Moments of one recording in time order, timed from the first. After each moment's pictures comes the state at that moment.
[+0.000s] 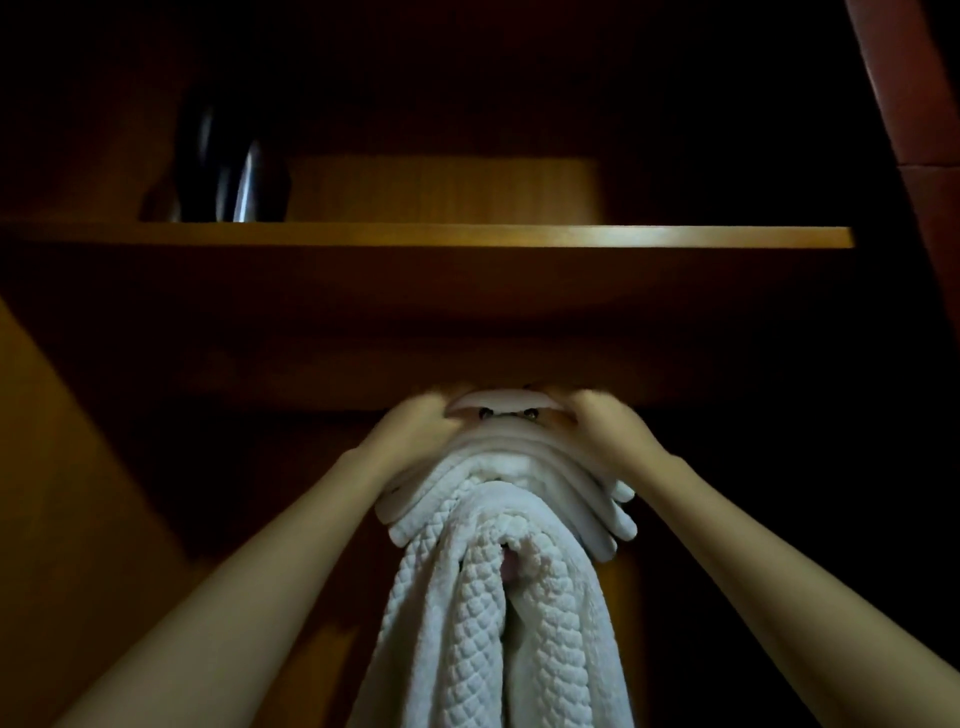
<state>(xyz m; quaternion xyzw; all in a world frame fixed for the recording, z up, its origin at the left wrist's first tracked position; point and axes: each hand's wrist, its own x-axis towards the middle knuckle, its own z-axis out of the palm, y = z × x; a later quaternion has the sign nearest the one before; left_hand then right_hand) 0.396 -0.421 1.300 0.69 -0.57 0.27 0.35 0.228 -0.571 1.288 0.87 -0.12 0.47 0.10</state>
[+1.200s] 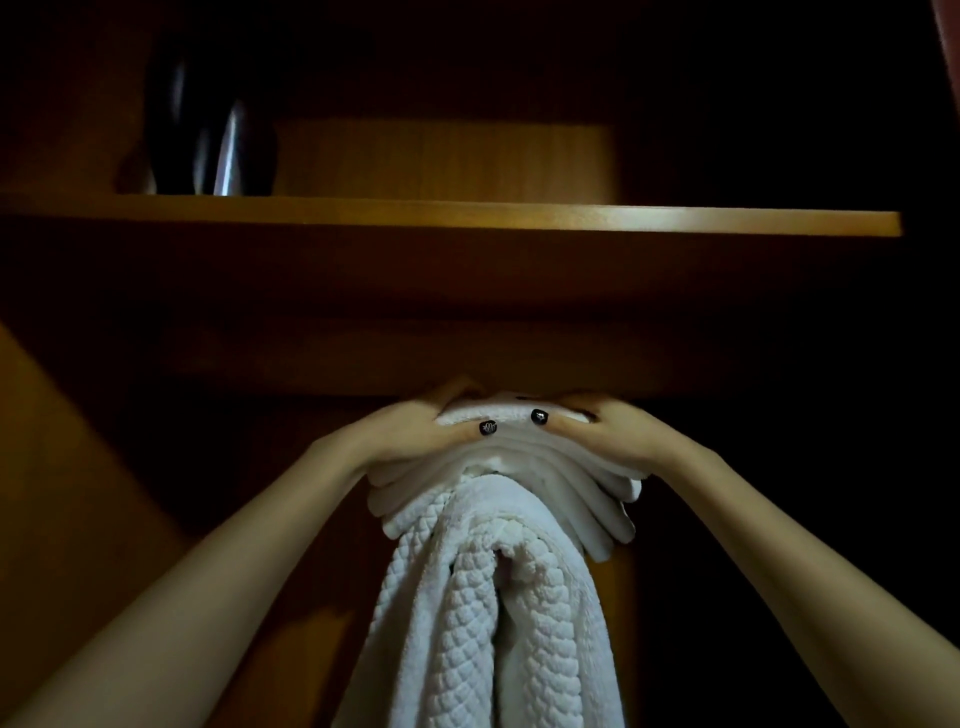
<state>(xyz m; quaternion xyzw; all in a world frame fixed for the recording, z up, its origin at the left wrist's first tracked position) 0.393 -0.403 1.301 0.73 -0.60 0.14 0.28 0.220 -0.591 1.294 0.91 -0.07 0.39 -0.11</state>
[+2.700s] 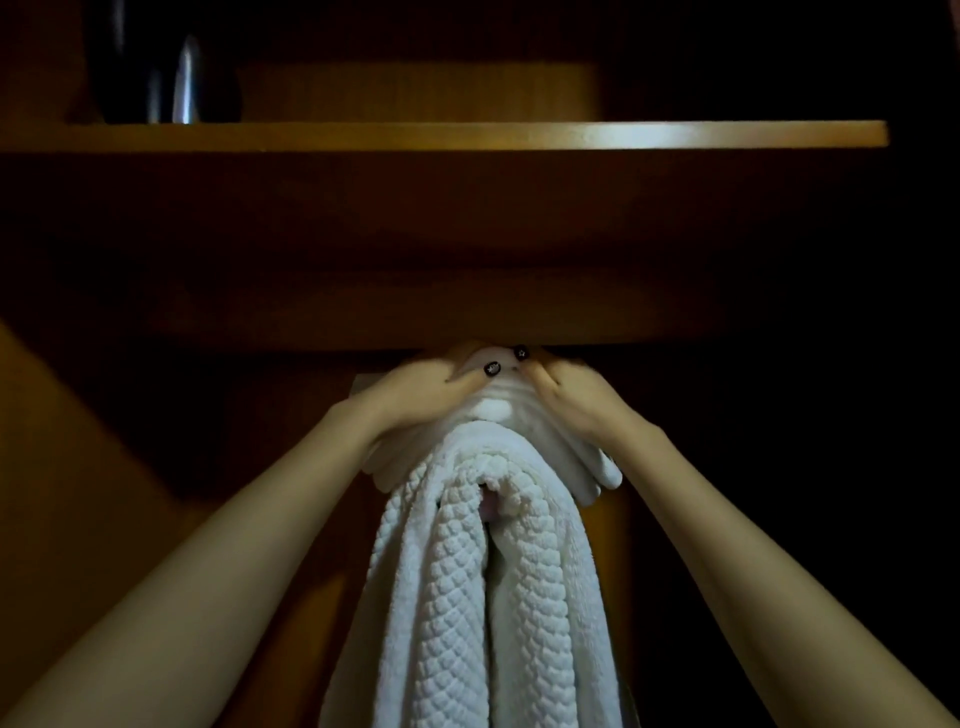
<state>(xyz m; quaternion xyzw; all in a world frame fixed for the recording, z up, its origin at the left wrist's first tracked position) 0.390 -0.441 1.282 0.76 -0.55 0.22 0.26 0.246 -0.578 1.264 0.90 -0.09 0.43 -0.05</state>
